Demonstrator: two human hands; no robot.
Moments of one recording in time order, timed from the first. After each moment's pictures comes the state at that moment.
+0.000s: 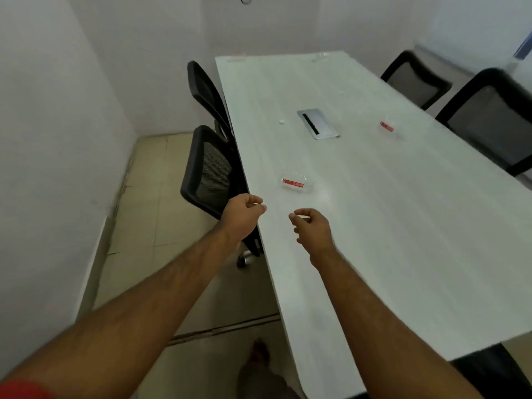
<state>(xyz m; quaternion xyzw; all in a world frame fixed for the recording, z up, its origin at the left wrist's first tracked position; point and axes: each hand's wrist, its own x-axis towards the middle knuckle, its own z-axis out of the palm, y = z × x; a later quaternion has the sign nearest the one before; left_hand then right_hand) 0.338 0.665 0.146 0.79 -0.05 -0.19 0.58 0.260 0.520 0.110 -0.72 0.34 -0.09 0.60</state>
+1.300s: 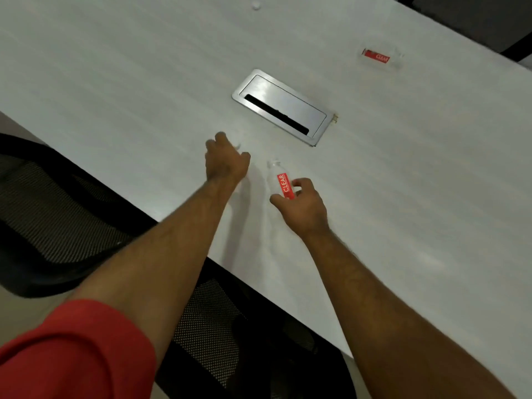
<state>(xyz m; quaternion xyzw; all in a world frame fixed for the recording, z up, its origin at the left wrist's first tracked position) 0.977 0.341 -0.017 0.87 -0.33 -0.24 0.28 0.798 0.368 0.005 -0.61 0.67 -0.11 0.41</state>
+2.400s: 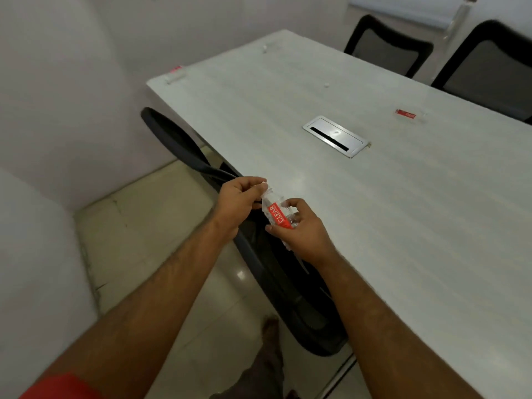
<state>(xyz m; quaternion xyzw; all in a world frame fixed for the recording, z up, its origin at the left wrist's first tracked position) 0.854 0.702 0.164 0.69 -0.22 -0.35 0.60 0.701 0.638 0.134 -0.74 0.39 -0.14 0.53</state>
